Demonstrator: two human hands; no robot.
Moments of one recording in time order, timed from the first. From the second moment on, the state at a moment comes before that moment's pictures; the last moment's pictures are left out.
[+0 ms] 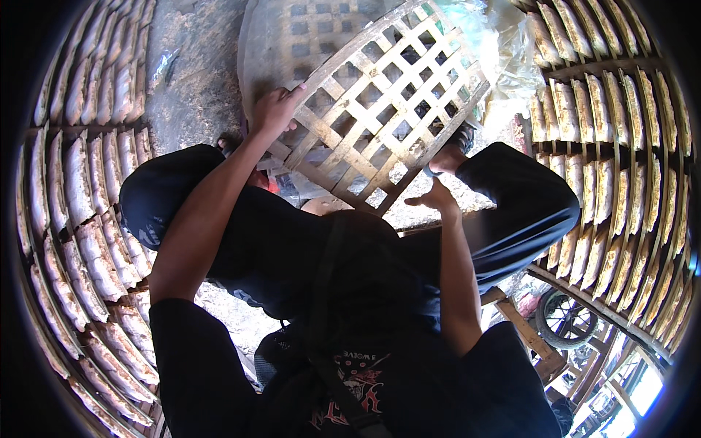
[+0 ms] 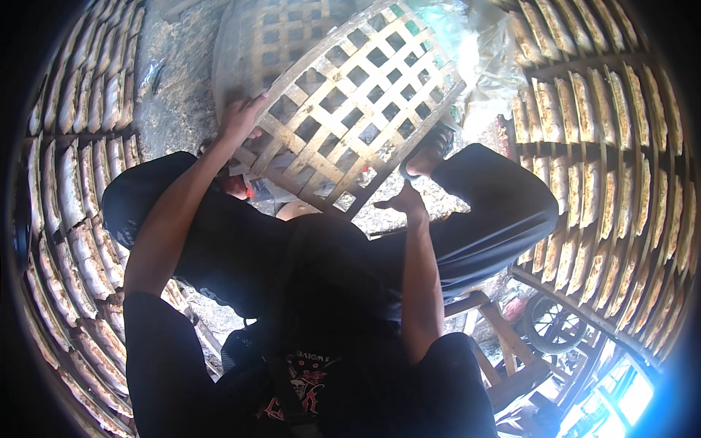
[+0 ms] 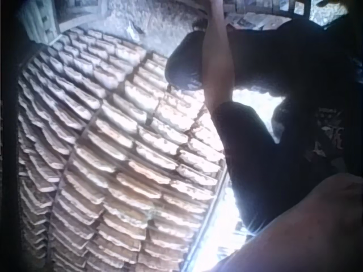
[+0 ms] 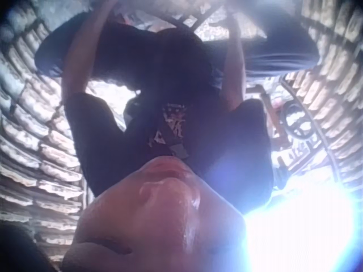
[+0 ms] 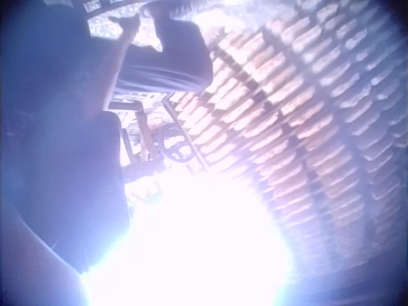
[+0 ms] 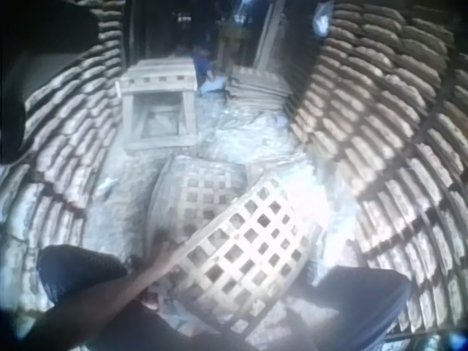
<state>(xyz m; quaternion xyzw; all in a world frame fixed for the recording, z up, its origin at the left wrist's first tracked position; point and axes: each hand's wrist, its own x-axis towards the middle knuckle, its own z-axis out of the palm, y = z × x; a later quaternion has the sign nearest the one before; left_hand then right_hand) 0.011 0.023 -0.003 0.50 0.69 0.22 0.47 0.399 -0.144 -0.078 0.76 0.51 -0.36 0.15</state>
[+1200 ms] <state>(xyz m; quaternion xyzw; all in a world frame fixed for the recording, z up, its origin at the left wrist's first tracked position) 0.012 0.008 -0.012 0.53 0.70 0.28 0.39 0.496 -0.008 -0.043 0.60 0.76 -0.11 0.20</state>
